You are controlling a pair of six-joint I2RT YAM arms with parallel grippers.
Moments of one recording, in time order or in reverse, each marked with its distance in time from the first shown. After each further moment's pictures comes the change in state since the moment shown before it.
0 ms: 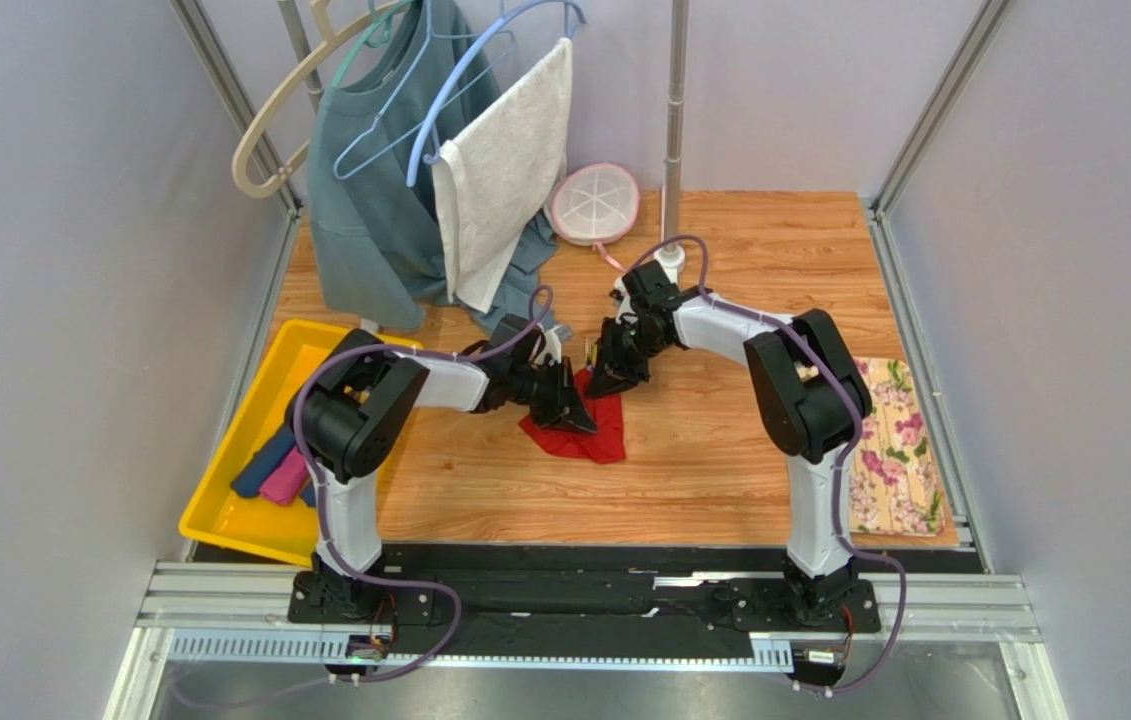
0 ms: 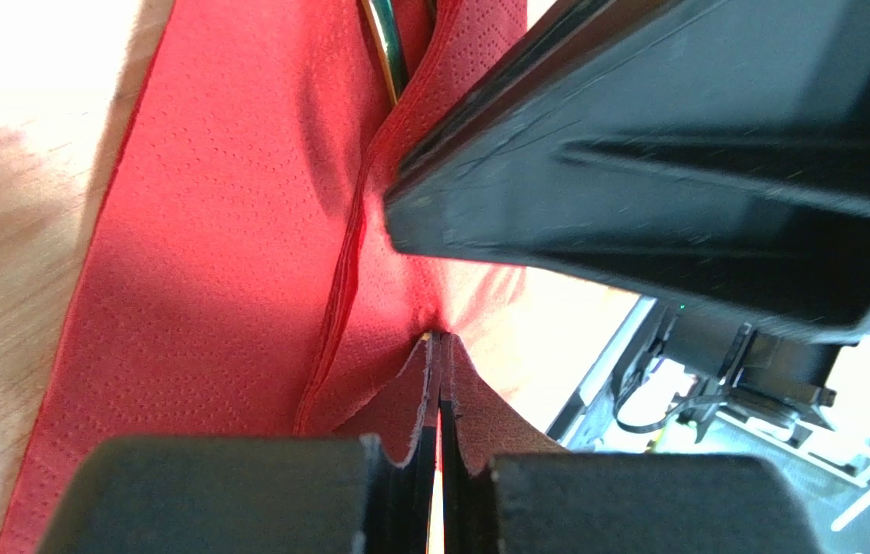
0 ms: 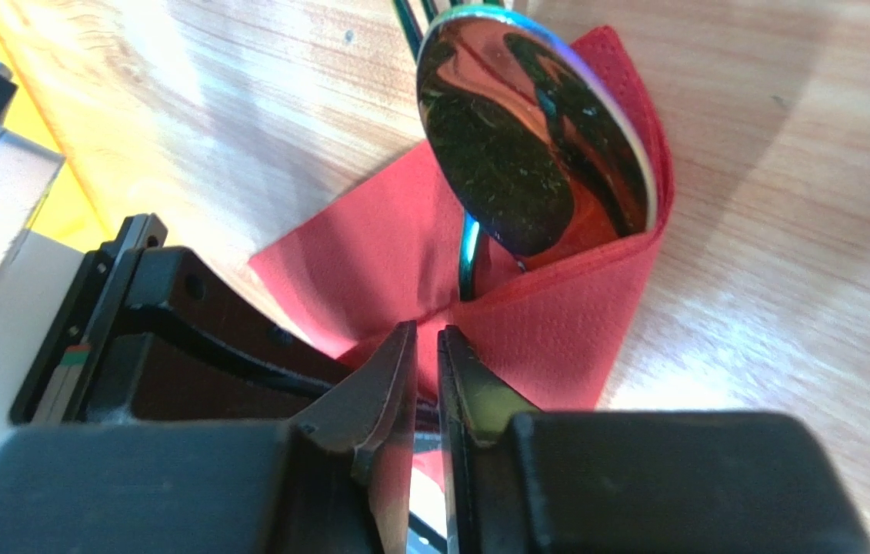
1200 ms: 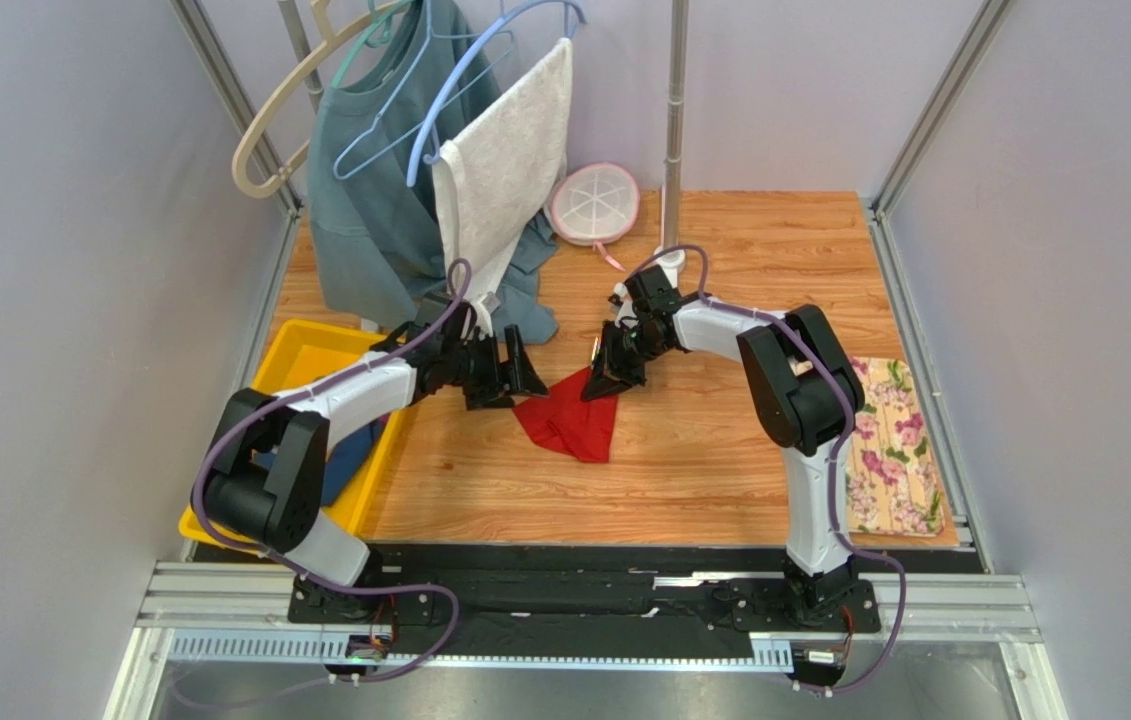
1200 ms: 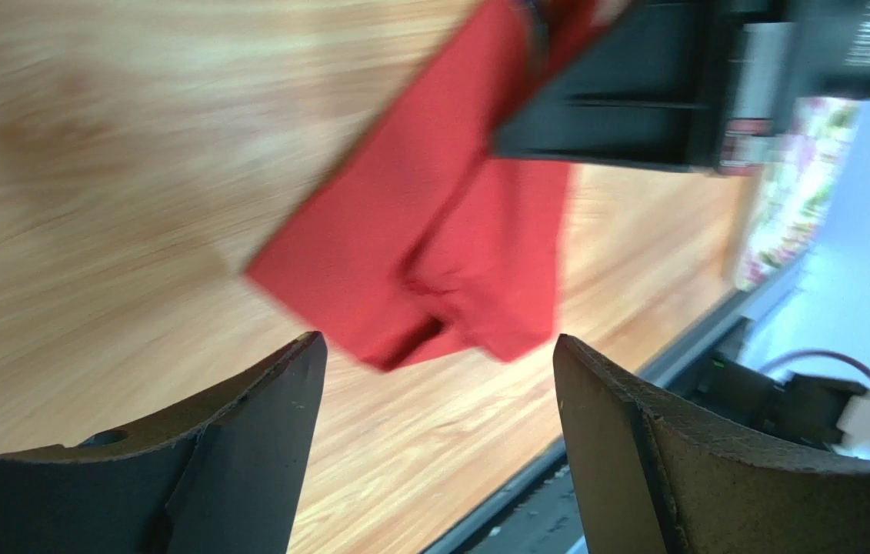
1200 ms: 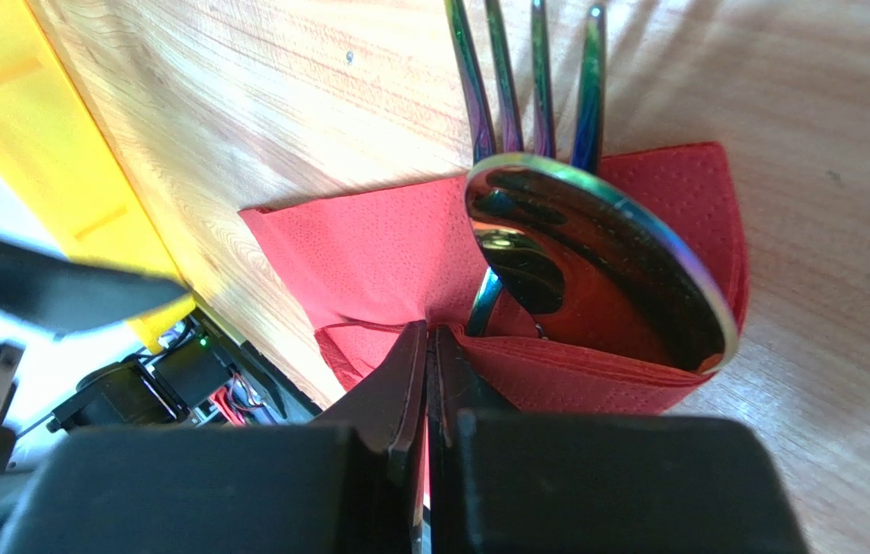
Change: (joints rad) left arm 0.185 -0.393 -0.071 -0.323 -0.147 0.143; right arm -0.015 0.051 -0.015 0.071 -0.105 0.029
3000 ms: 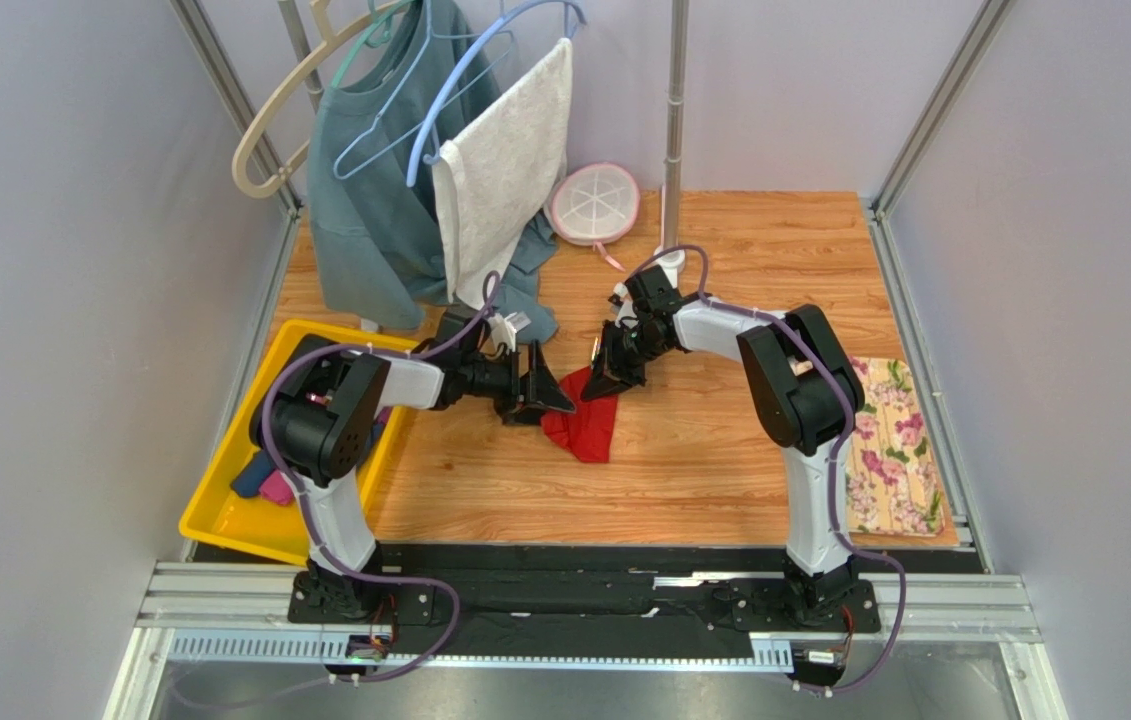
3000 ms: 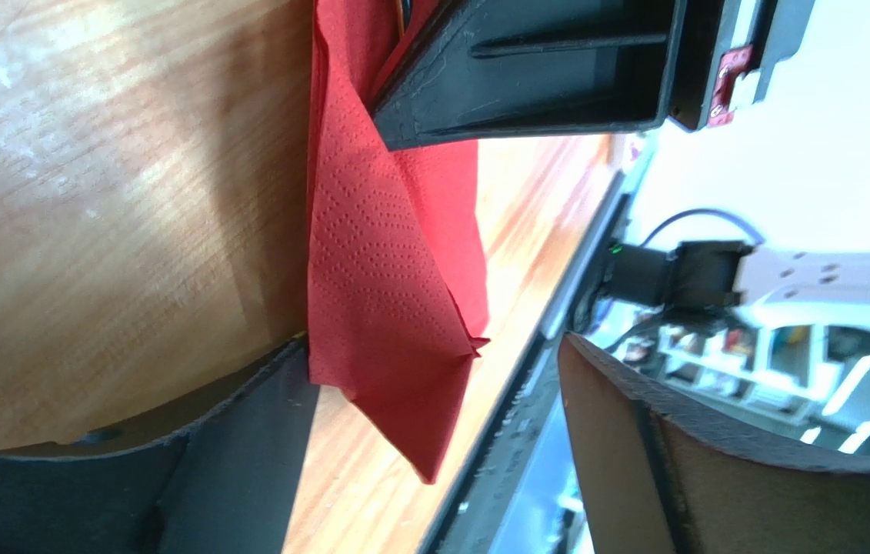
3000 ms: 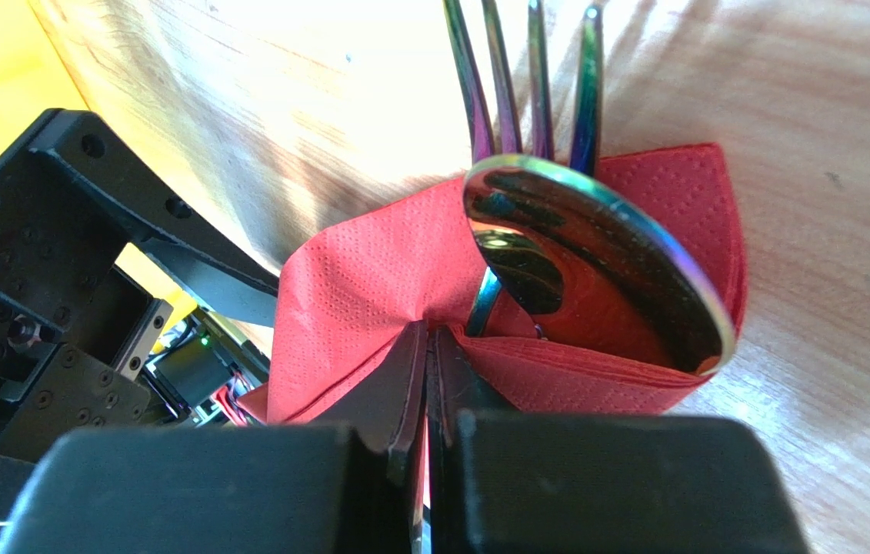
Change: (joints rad) left arm 0.010 0.306 -0.041 0.390 0.401 -0.052; right arm -0.001 0.002 -0.001 0.002 -0.003 0.000
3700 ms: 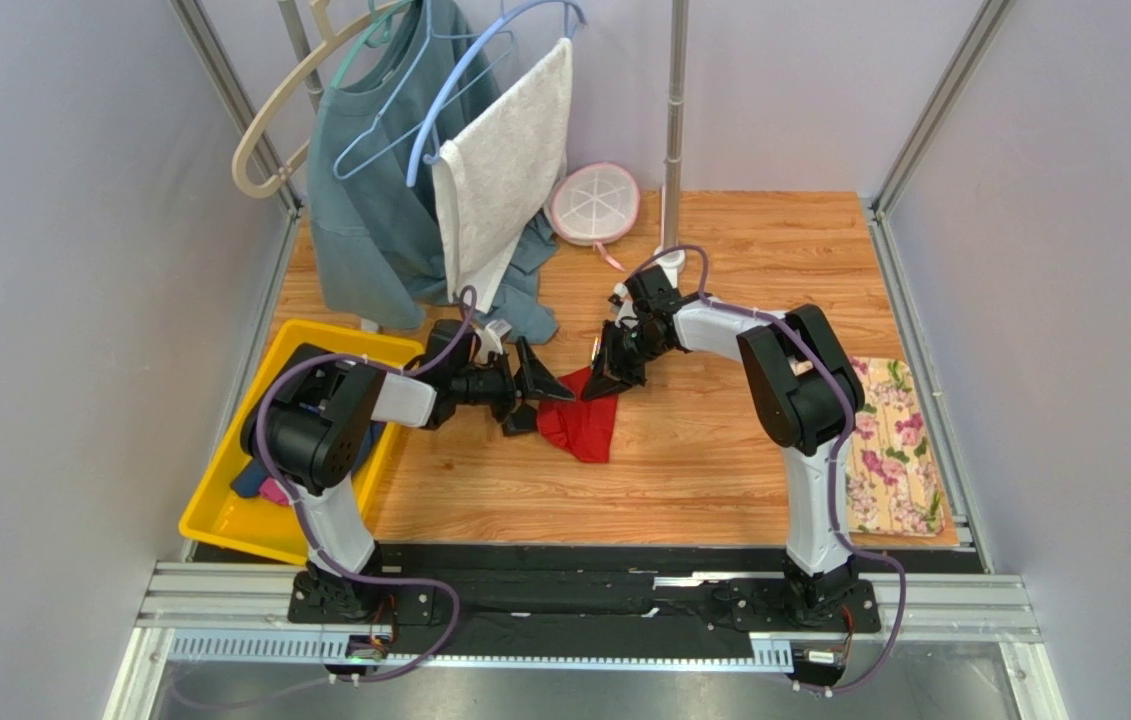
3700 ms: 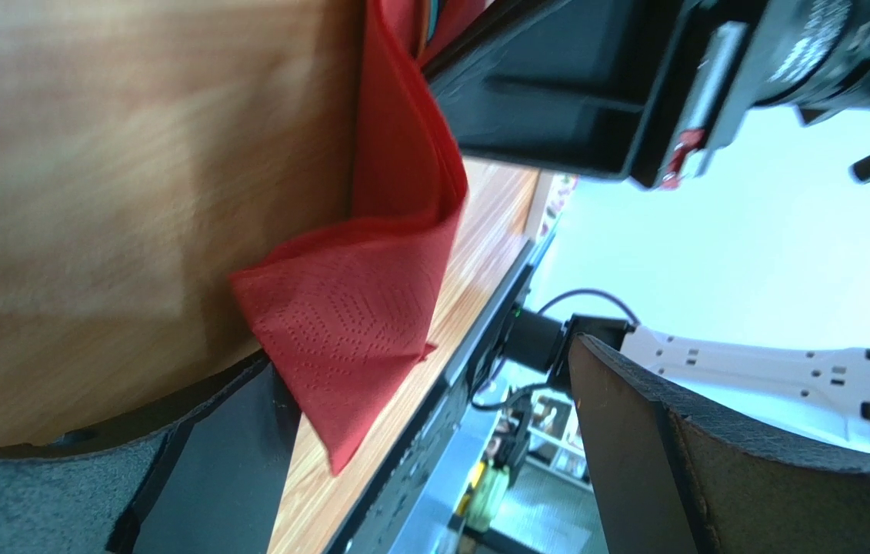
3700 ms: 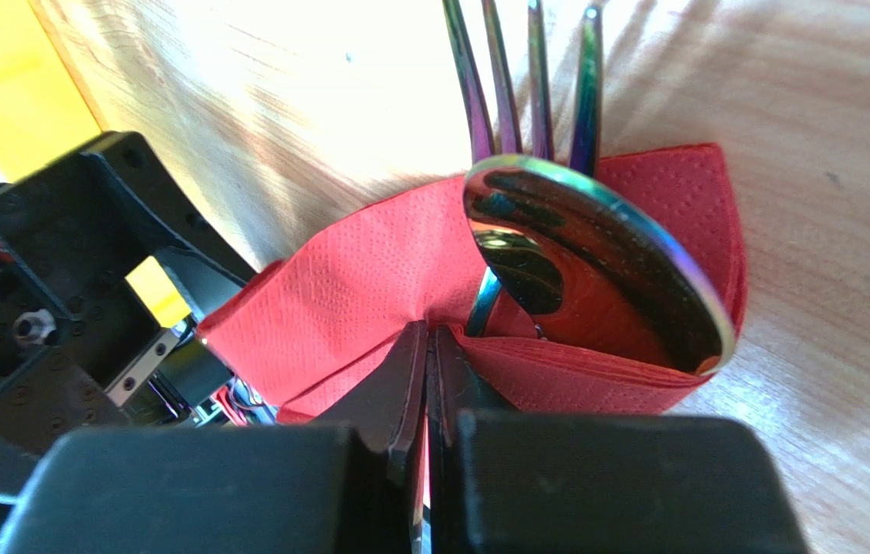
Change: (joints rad) left arm 0.006 -0.044 -0.135 0.229 -0.065 -0.390; right arm 0.000 0.000 0.000 0.000 0.000 0.000
